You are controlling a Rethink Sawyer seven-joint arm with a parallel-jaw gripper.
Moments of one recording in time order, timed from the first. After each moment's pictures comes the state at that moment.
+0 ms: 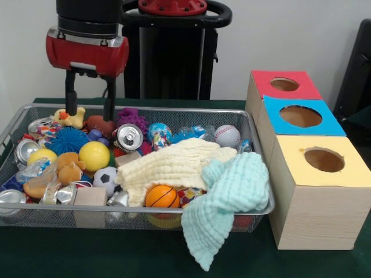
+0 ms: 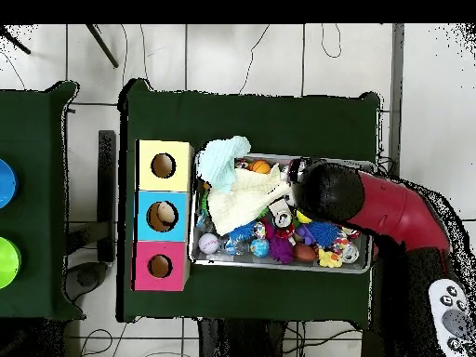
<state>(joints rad) -0.48 -0.74 0.07 1.53 -0.15 0.57 1.57</state>
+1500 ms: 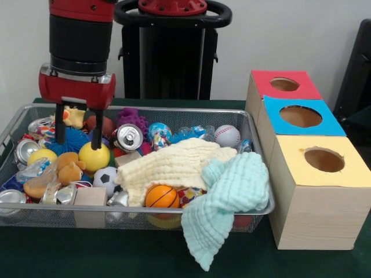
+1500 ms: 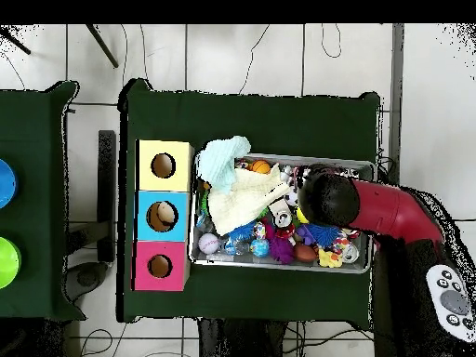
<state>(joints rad) -0.57 -0.66 0.15 1.53 -0.32 0.47 1.57</state>
